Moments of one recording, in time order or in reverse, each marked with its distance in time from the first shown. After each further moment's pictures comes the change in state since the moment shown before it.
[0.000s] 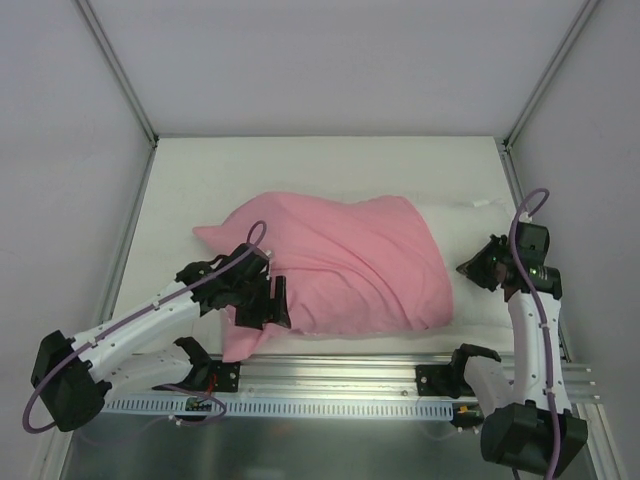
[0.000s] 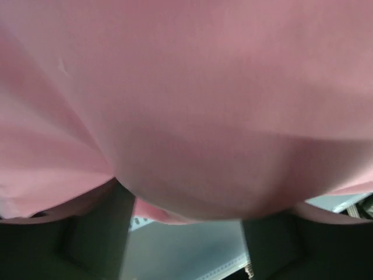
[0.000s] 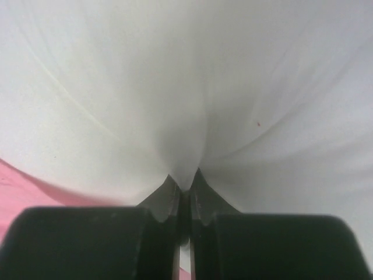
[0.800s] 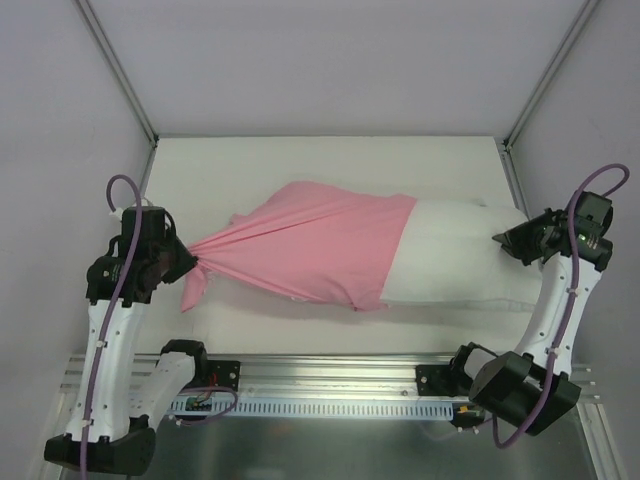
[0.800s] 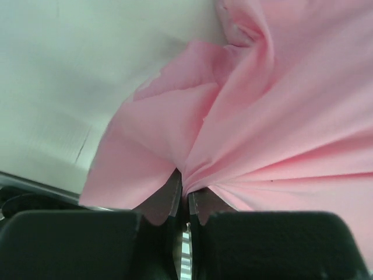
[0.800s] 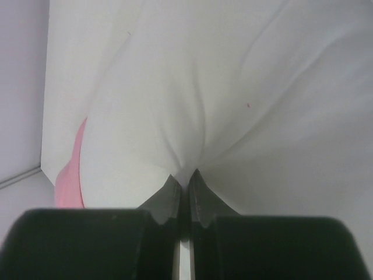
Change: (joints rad) left arm 0.658 -0.190 0.409 -0.312 -0.349 0.105; right arm -0.282 0.241 0.378 -0.109 -0.130 0.122
